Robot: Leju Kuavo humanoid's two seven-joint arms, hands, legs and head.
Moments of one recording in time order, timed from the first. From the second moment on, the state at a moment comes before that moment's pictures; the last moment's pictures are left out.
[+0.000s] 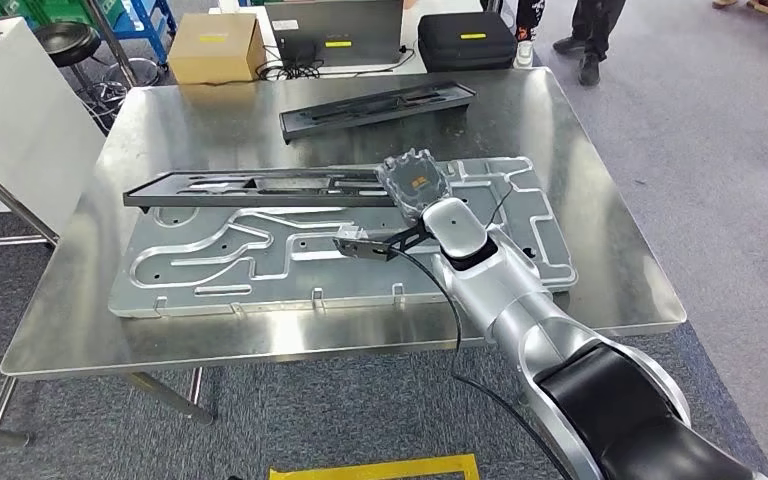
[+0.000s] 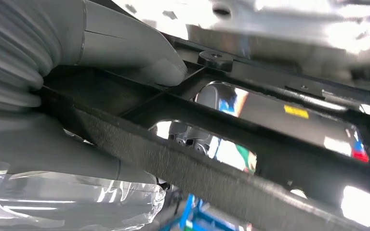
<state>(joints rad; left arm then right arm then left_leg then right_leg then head) -0.15 -0.16 0.99 -0.20 -1.38 0.16 -0.10 -0.99 0.14 0.47 -0.51 1.53 -0.28 -0.02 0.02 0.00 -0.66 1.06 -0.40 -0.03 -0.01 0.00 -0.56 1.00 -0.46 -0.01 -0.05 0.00</state>
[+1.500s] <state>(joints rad) -0.08 -0.16 1.05 -0.20 -1.27 0.19 -0.06 -0.53 -0.20 0.26 -1.31 1.22 -0.27 -0.27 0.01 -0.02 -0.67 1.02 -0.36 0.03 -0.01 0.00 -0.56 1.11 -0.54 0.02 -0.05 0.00</state>
